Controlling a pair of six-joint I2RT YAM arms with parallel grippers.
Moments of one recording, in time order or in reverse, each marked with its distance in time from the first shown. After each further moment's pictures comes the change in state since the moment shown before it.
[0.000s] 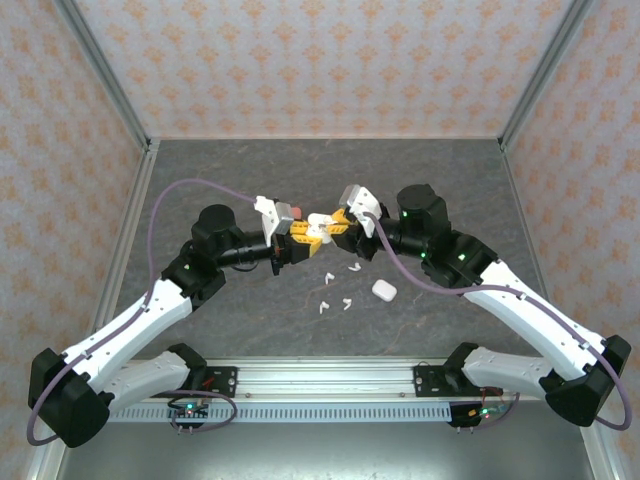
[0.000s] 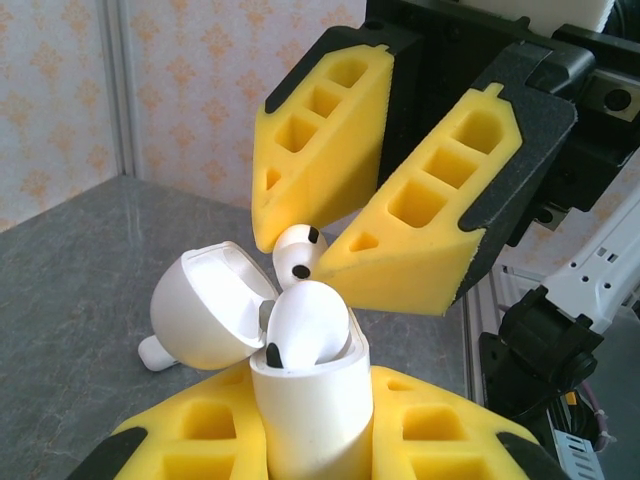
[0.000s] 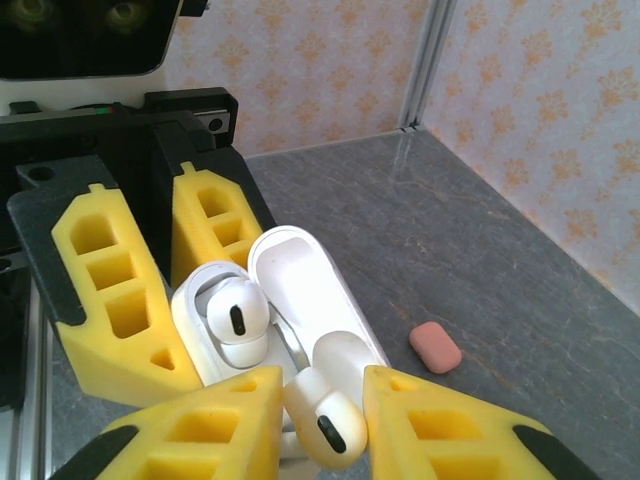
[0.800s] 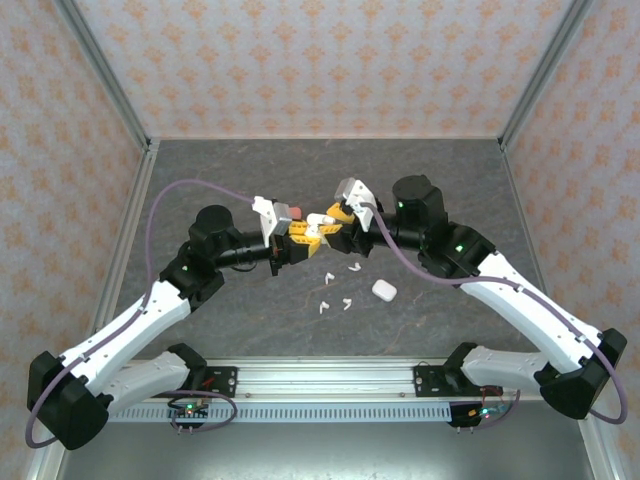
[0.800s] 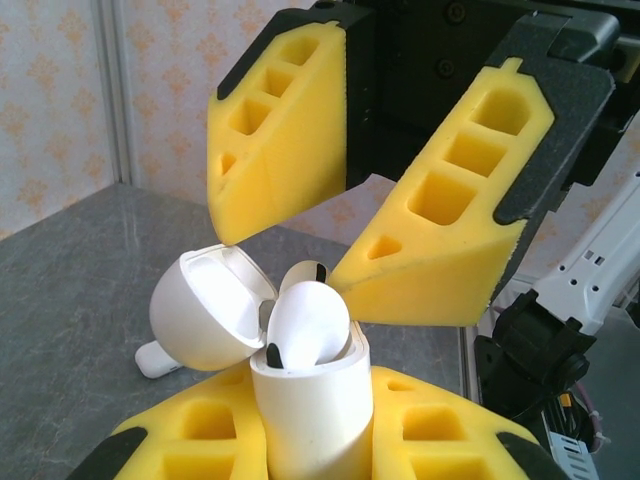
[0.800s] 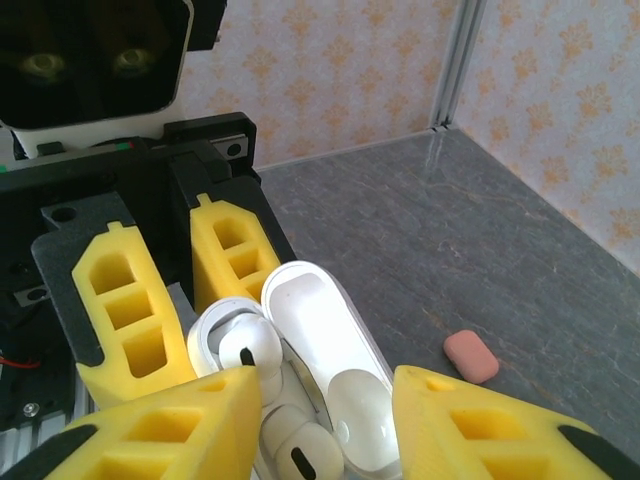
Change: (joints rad) left arm 0.000 -0.015 0.000 0.005 0.010 -0.003; right arm -0.001 0.052 0.084 -0.048 -0.068 0.042
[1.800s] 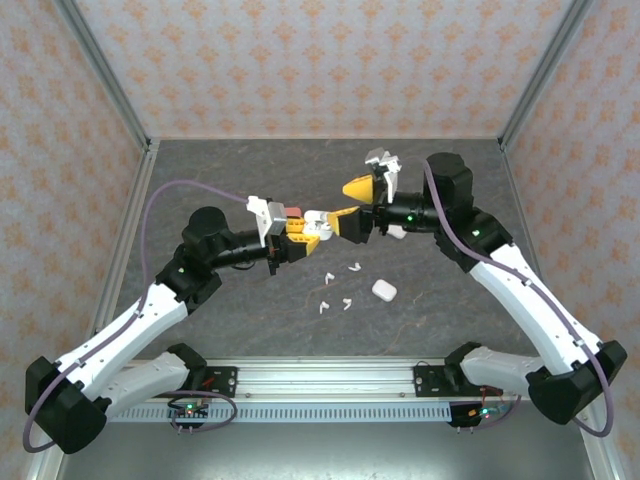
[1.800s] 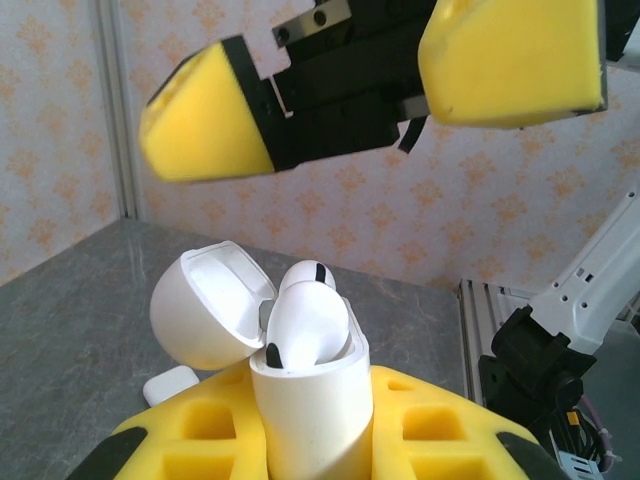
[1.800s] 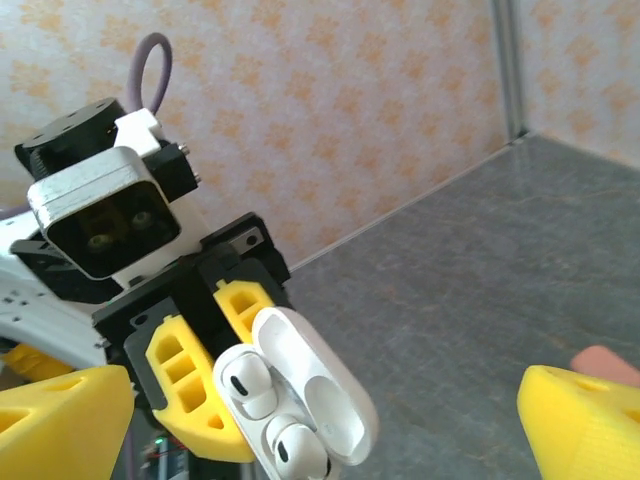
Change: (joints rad) left arm 0.000 -0.028 0.000 0.040 0.001 0.000; right arm -0.215 0.029 0.044 0.073 -0.391 0.404
